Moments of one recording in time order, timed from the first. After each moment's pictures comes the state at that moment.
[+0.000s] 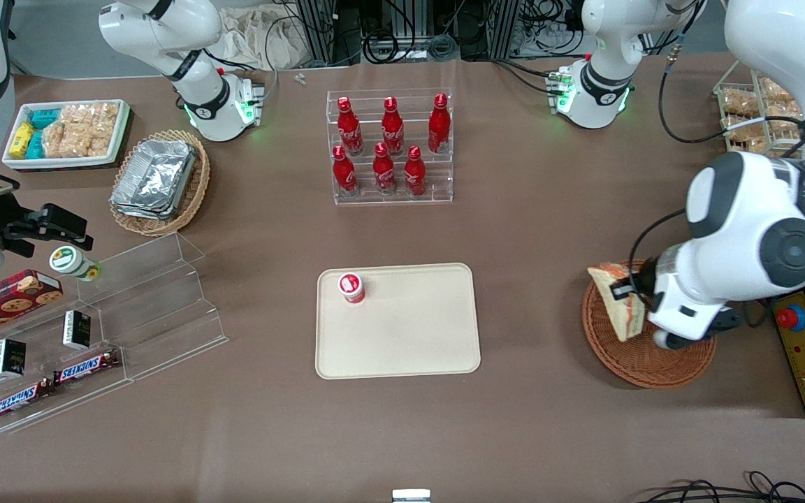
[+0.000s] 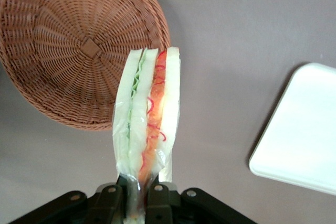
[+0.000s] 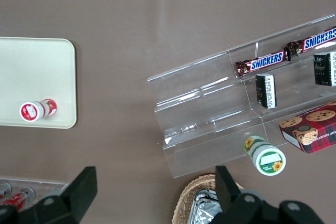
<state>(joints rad) 0.09 0.41 -0.37 -1.48 0.08 1.69 -0.57</state>
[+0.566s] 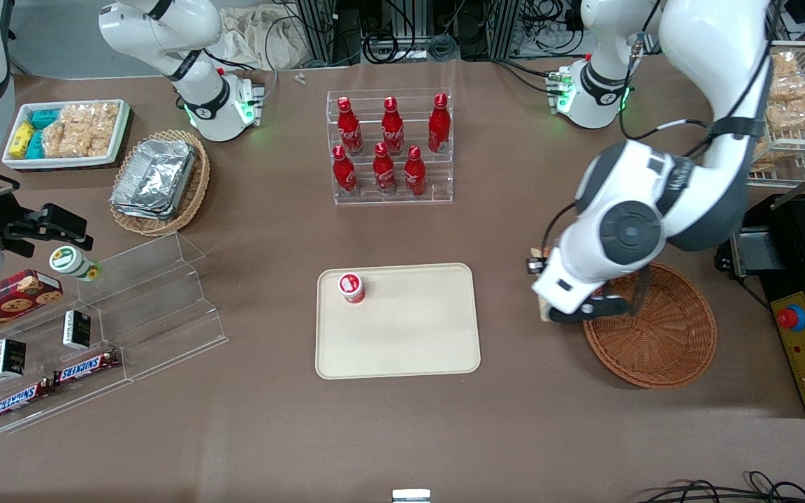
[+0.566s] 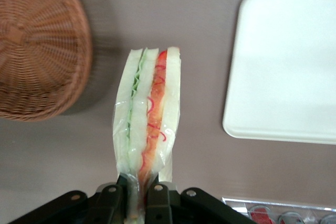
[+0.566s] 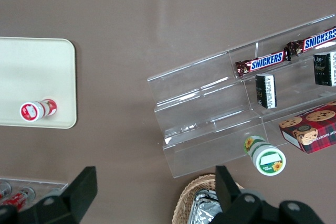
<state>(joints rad) -0.12 0.45 -0.39 -1.48 0.11 1.71 -0.58</state>
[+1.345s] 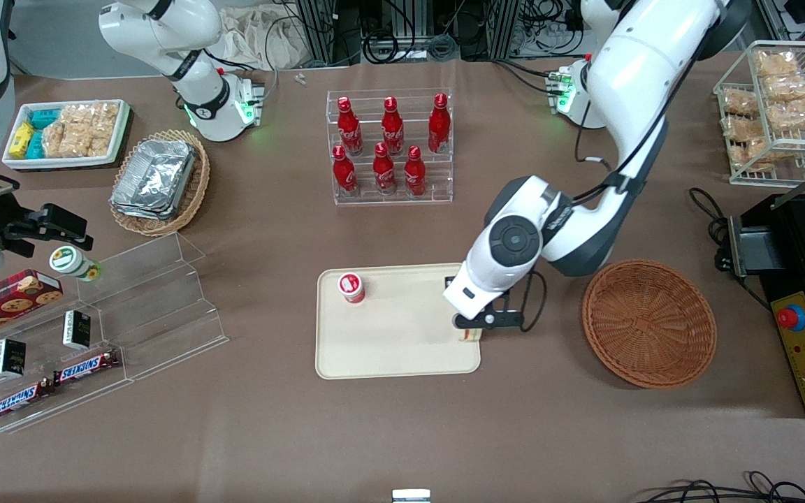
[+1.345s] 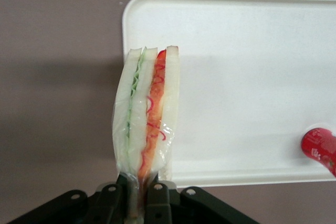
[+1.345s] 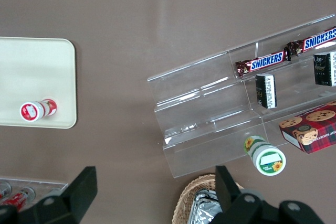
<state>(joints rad) -0.27 0.67 -0.39 -1.49 0.13 2.10 -0.70</state>
